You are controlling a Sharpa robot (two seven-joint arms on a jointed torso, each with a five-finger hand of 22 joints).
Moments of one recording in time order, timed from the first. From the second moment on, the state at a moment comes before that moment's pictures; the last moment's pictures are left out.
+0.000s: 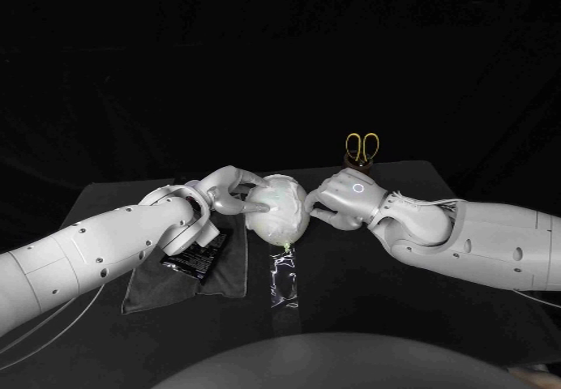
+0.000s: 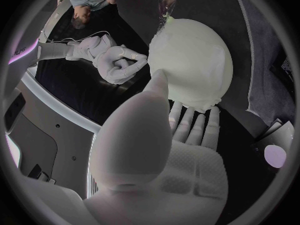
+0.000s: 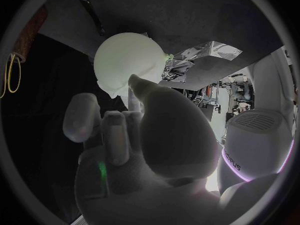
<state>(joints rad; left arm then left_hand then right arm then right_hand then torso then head) 1.09 -0.60 -0.07 1.27 -0.89 -0.21 0.14 1.64 -0.17 0.04 0.29 0.05 0.65 0.18 0.18 0.19 0.52 0.18 0.05 0.05 0.29 0.22 0.09 0.05 0.08 0.47 0.29 0.05 0.08 1.09 -0.91 -0.19 1.61 -2.02 -0.62 -0.09 1.41 -0.11 0.46 0.15 0.05 1.10 0.05 0.40 0.36 1.47 -0.02 1.56 1.31 1.47 -0.06 1.57 1.31 0.09 1.39 0.05 1.13 1.31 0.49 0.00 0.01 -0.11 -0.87</state>
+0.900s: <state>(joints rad) 1.09 -0.60 -0.07 1.27 -0.89 -0.21 0.14 1.64 -0.17 0.04 0.29 0.05 0.65 0.18 0.18 0.19 0.52 0.18 0.05 0.05 0.29 0.22 0.09 0.05 0.08 0.47 0.29 0.05 0.08 1.09 -0.89 -0.19 1.62 -1.96 -0.71 -0.04 1.45 -0.18 0.45 0.14 0.05 0.98 0.08 0.32 0.36 1.47 -0.01 1.54 1.31 1.47 -0.07 1.57 1.31 0.09 1.39 0.05 1.10 1.31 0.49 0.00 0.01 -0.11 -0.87</state>
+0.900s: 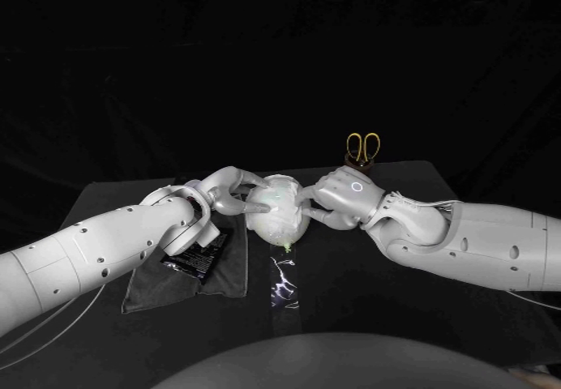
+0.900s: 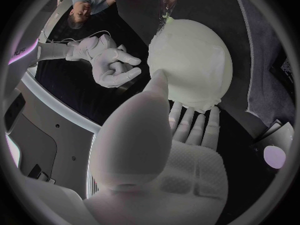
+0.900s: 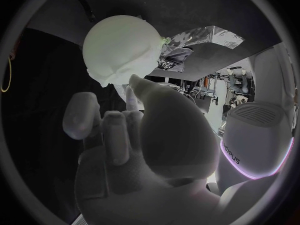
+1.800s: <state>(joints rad) 1.09 -0.60 -0.07 1.27 -0.89 -0.21 0.14 1.64 -0.17 0.04 0.29 0.05 0.65 0.18 0.18 0.19 0.52 0.18 0.05 0.05 0.29 0.22 0.09 0.05 0.08 0.47 0.29 0.05 0.07 1.09 -0.83 -0.19 1.55 -1.94 -0.63 -0.03 1.47 -0.19 0.45 0.14 0.05 0.98 0.09 0.28 0.34 1.47 0.00 1.51 1.31 1.46 -0.06 1.56 1.31 0.09 1.37 0.06 1.06 1.31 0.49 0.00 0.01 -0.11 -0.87</state>
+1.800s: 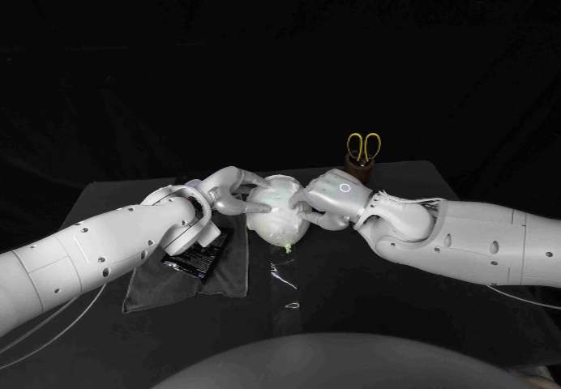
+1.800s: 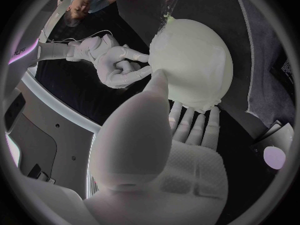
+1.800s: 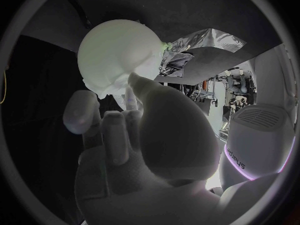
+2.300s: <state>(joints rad) 1.09 -0.60 -0.07 1.27 -0.89 -0.20 0.14 1.64 -0.17 0.04 0.29 0.05 0.65 0.18 0.18 0.19 0.52 0.18 0.05 0.05 0.29 0.22 0.09 0.05 0.08 0.47 0.29 0.05 0.07 1.08 -0.81 -0.19 1.53 -1.97 -0.61 -0.05 1.47 -0.14 0.46 0.14 0.05 1.07 0.08 0.31 0.36 1.47 0.00 1.52 1.31 1.47 -0.06 1.57 1.31 0.09 1.37 0.06 1.09 1.31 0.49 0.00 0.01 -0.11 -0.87</state>
